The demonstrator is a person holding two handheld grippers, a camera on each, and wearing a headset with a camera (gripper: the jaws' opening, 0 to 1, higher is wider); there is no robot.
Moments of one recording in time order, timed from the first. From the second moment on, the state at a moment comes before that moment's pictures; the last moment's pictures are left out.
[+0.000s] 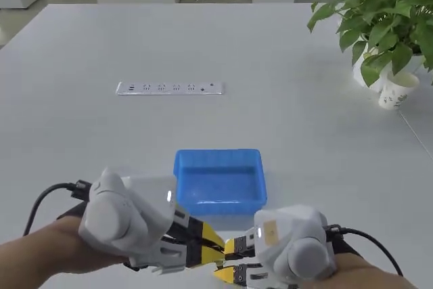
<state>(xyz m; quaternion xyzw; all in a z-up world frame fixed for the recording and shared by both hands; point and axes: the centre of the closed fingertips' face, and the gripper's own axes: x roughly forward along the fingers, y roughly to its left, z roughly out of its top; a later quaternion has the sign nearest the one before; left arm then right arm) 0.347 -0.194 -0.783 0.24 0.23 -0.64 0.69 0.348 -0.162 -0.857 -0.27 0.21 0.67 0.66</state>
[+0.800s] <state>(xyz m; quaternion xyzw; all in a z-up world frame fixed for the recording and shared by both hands) 0.363 -0.195 -0.791 0.23 0.24 -0.64 0.69 0.364 -0.161 -0.865 -0.26 0.21 0.67 0.66</state>
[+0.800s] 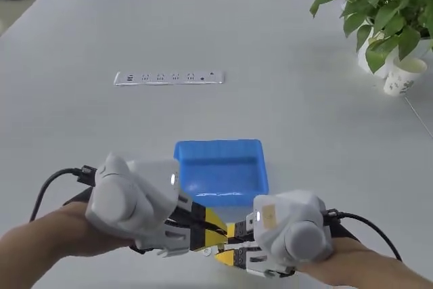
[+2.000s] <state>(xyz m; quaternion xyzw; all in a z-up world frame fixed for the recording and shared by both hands) 0.366 -0.199 -0.795 0.22 0.25 -0.64 0.69 0.364 -0.163 -0.869 -0.26 0.21 0.67 0.66</state>
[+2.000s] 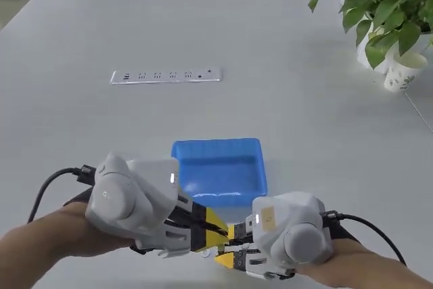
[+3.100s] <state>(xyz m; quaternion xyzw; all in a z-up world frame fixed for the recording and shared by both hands) 0.370 -0.198 -0.795 0.20 0.25 -0.64 0.70 0.366 -0.163 -0.870 -0.24 0.22 0.66 0.67</state>
